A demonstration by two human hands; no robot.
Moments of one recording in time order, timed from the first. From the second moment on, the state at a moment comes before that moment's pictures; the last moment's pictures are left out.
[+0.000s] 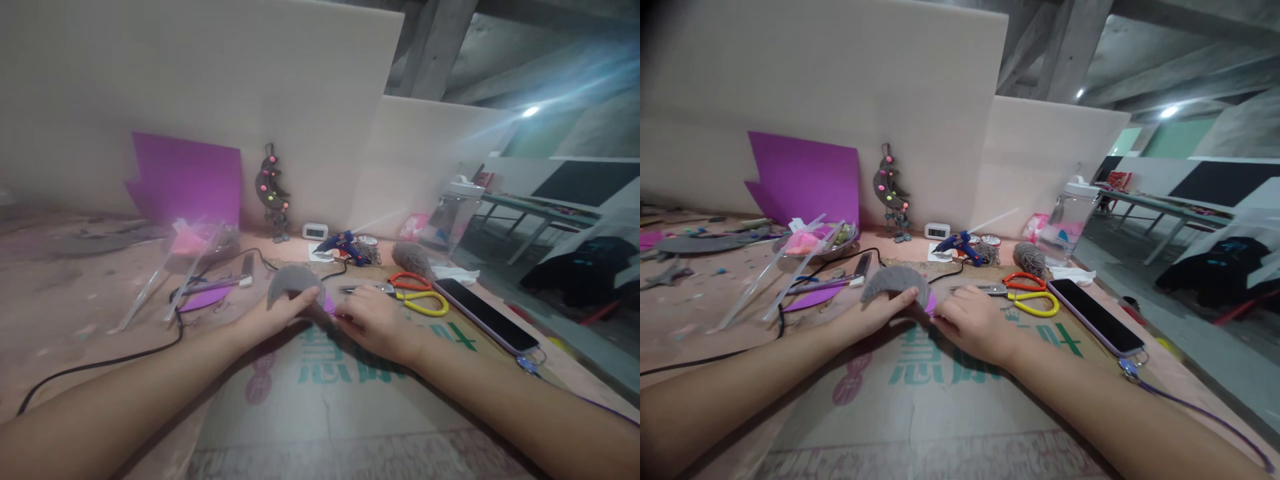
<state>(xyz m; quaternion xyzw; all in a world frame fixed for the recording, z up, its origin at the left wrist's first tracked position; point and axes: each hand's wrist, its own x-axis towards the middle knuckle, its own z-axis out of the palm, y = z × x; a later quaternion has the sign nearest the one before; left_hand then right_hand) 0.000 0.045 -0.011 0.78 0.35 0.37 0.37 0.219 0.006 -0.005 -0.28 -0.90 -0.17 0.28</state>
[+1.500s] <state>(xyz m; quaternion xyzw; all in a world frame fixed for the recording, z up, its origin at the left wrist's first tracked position) 0.004 0.044 -0.009 0.69 0.50 0.38 0.35 0.227 0.018 -0.004 -0.38 -0.88 0.02 0.28</state>
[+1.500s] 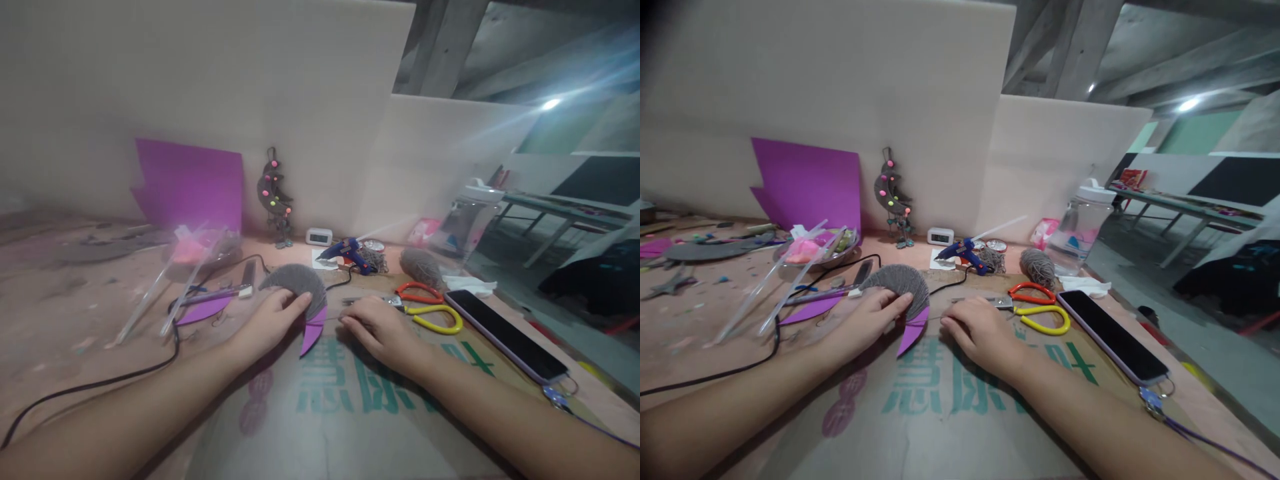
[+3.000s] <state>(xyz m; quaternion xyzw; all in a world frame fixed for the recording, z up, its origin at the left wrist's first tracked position) -0.004 0.053 -0.011 0.58 0.48 0.40 0.52 0.276 0.042 0.027 -0.50 -0.79 -0.04 0.35</state>
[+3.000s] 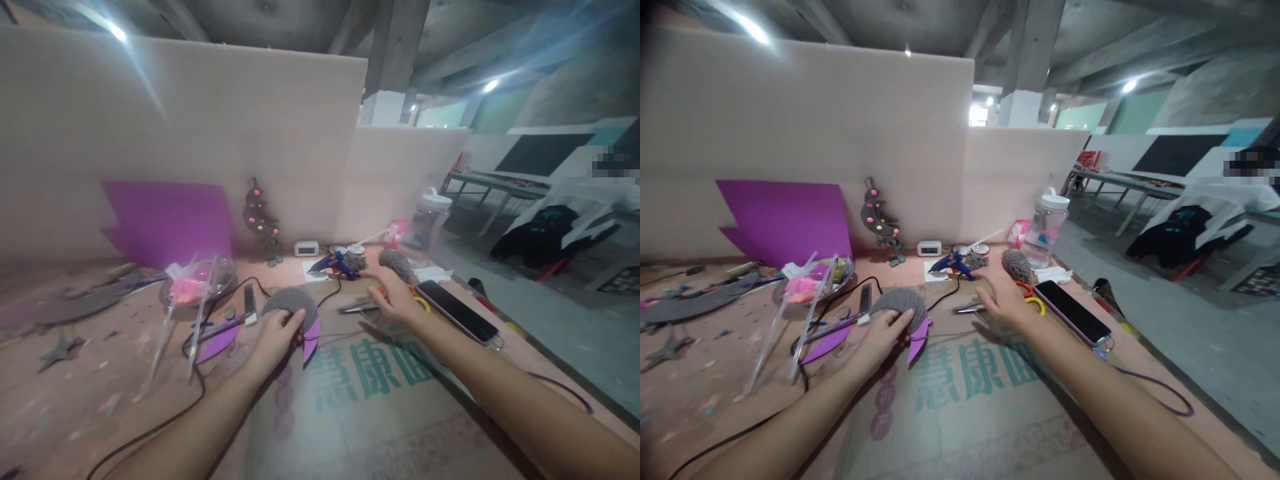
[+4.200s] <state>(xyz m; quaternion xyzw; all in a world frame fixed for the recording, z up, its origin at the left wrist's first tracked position) -0.010 0.056 -0.006 0.55 0.45 0.39 0.59 0.210 -0.009 0.027 -0.61 -0.67 0.25 0.34</state>
